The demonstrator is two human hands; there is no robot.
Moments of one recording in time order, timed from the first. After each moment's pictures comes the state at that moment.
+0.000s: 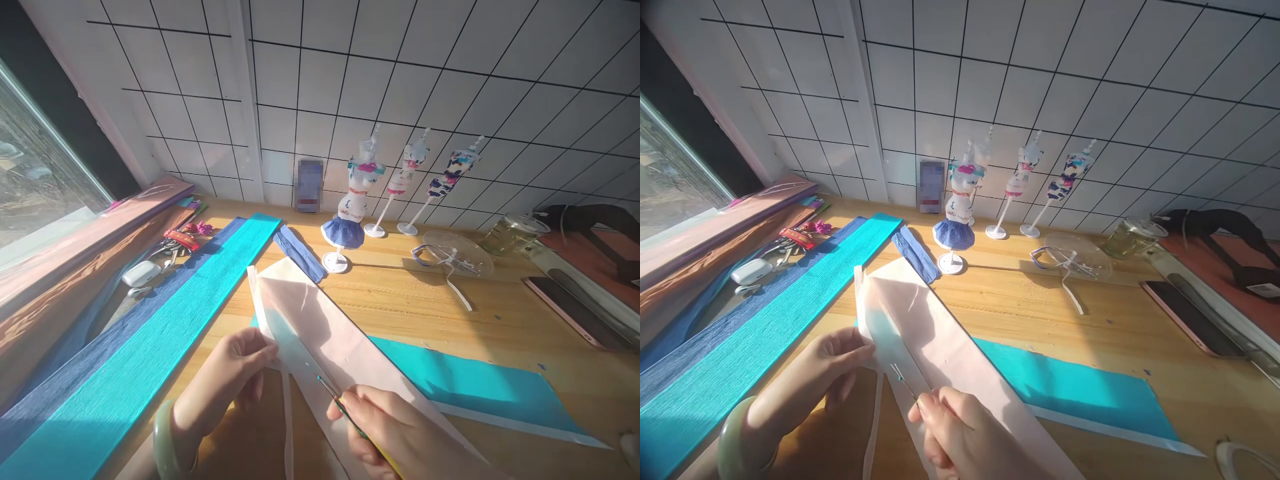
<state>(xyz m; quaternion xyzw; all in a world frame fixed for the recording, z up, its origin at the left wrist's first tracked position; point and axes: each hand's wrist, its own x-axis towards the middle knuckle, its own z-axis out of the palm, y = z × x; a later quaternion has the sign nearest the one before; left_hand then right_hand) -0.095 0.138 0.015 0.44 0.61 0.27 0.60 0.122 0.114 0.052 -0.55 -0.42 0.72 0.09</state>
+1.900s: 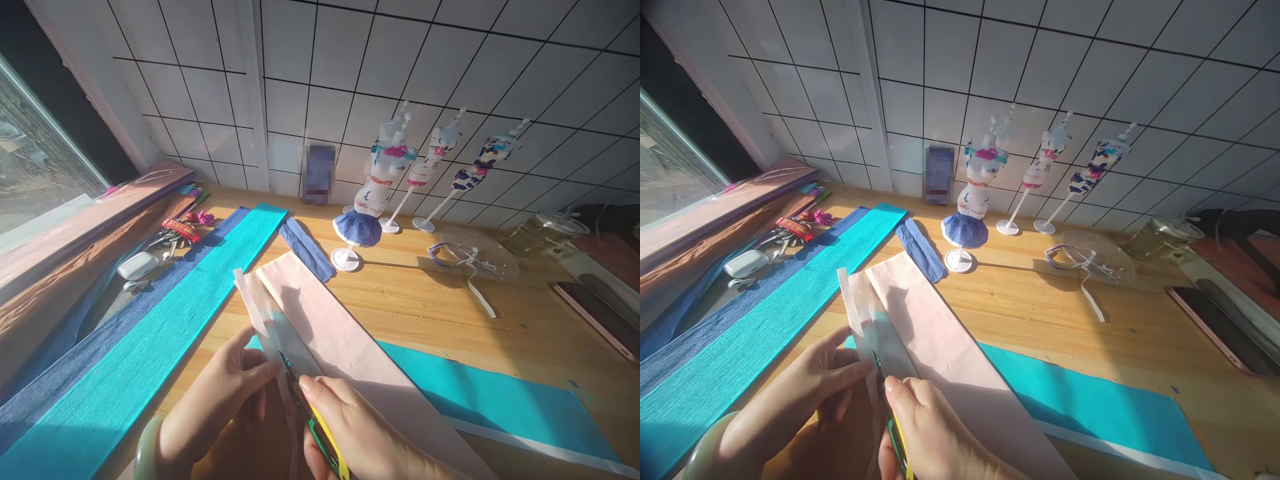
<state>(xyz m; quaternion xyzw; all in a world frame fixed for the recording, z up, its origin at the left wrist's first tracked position) -0.100 0.138 0.013 0.39 0.59 0.29 0.65 0.077 0.130 0.008 -0.50 -0.46 0.73 0.07</state>
